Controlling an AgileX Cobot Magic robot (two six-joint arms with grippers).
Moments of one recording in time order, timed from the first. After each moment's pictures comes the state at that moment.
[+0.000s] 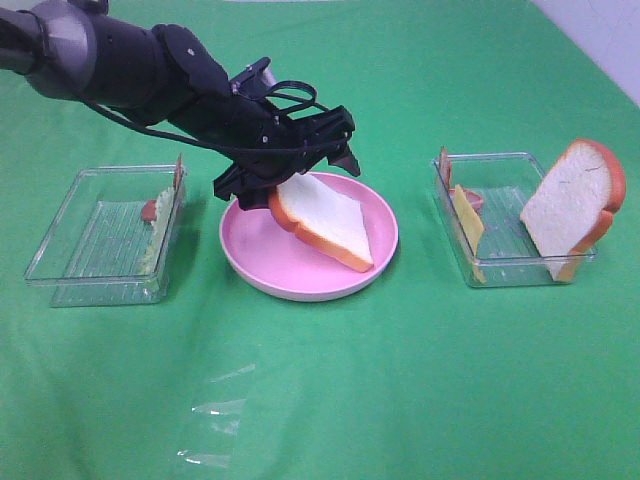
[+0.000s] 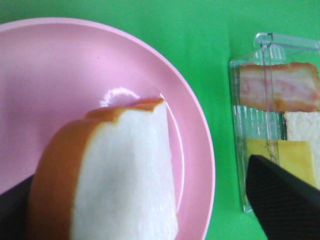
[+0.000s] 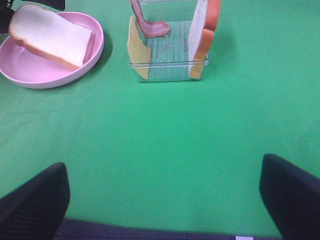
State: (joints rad) left arm -0.51 2.20 -1.55 -0.76 0.40 -0.04; right arm -0.04 0.00 -0.46 0.14 1.10 -0.09
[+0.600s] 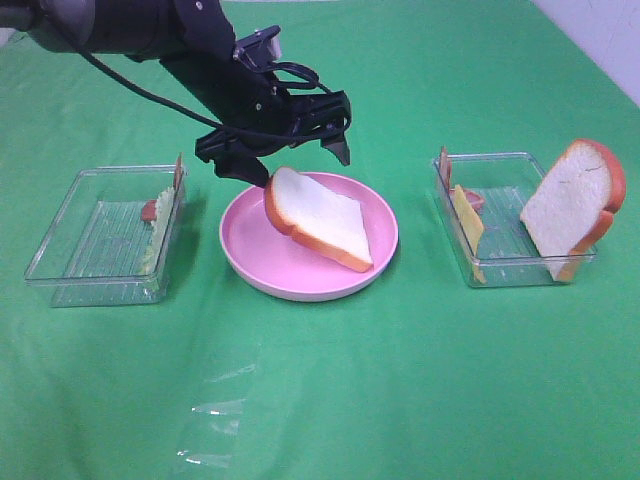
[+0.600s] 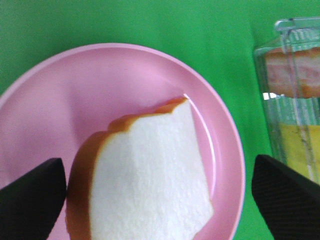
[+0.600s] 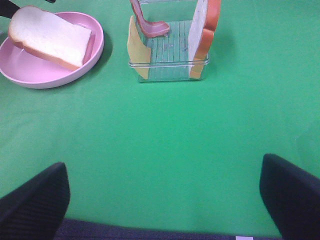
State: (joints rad) left arm -0.51 2.20 -1.74 -0.33 0.64 -0.29; right arm -0.04 0.00 -0.46 0.14 1.10 -0.09
